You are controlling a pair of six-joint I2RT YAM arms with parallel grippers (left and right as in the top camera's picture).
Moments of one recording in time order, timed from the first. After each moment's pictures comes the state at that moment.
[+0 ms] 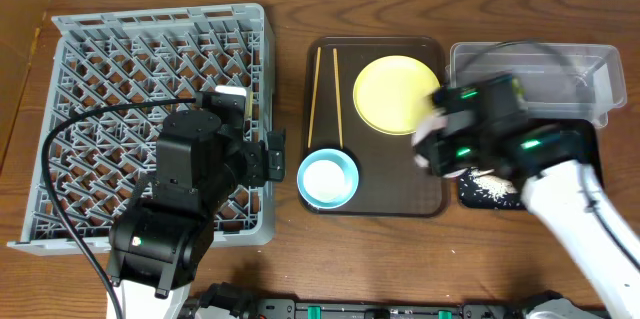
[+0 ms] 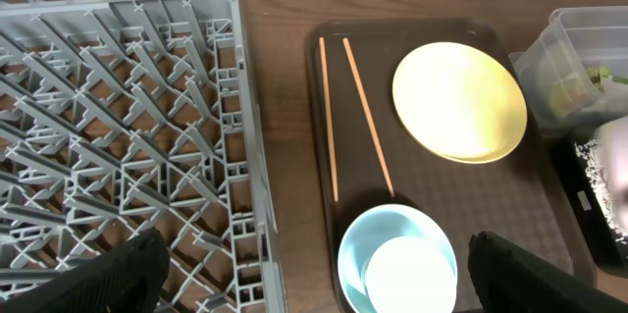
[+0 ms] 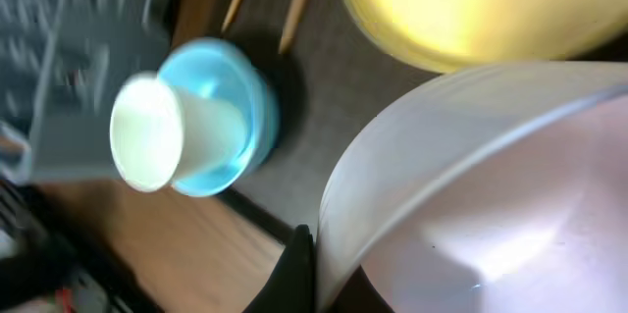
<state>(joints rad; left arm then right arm) -0.24 0.90 1.12 -0.91 0.00 -0.12 0.41 1.36 1.03 -0.74 -0.39 0.20</state>
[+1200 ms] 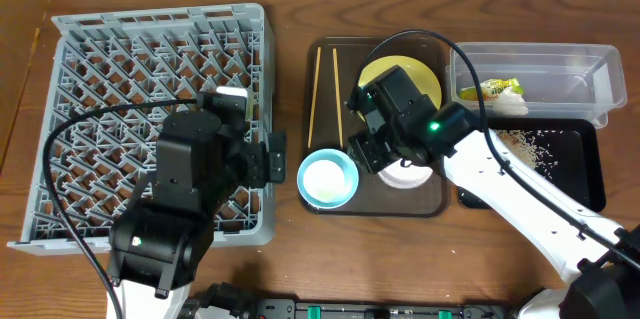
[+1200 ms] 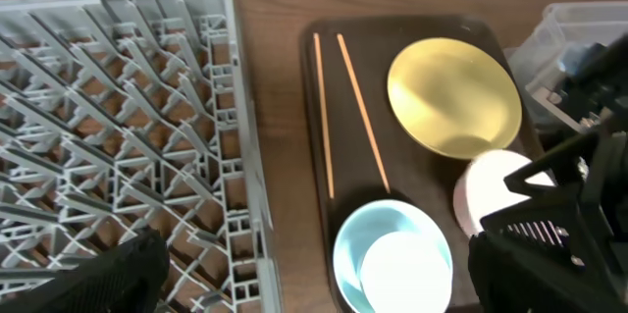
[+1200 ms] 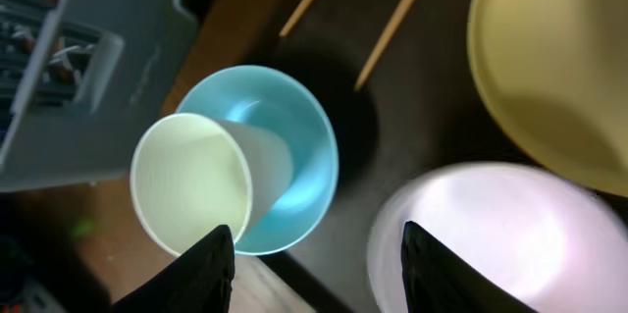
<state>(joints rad) -0.24 0.90 1.12 -0.92 0.02 -0.12 0.69 1.64 1.29 -0.75 -0.23 0.20</state>
